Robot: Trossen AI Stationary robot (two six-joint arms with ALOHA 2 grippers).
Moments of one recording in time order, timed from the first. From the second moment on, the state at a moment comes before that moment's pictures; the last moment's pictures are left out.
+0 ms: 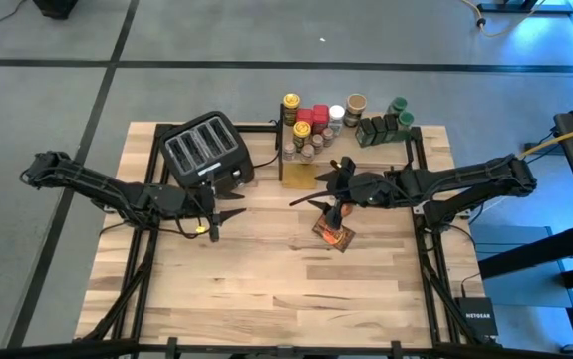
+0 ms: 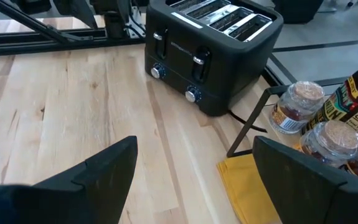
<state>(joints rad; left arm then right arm) -0.24 0.90 0.51 0.19 -0.46 0.02 0.13 1.25 1.06 -0.34 0.37 0.15</state>
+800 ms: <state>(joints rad) -0.24 0.90 0.51 0.19 -0.46 0.02 0.13 1.29 1.05 -0.34 0.42 0.08</state>
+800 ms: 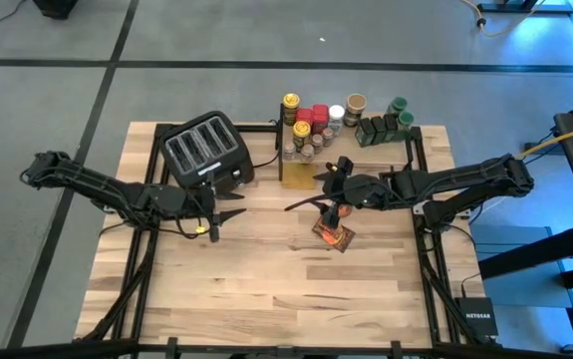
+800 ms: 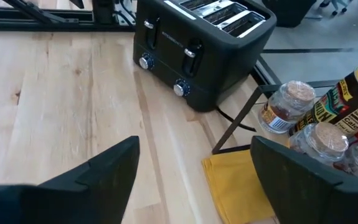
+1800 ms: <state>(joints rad) -0.24 0.90 0.51 0.18 -0.46 0.01 0.13 1.29 1.05 -0.37 0.51 -0.04</state>
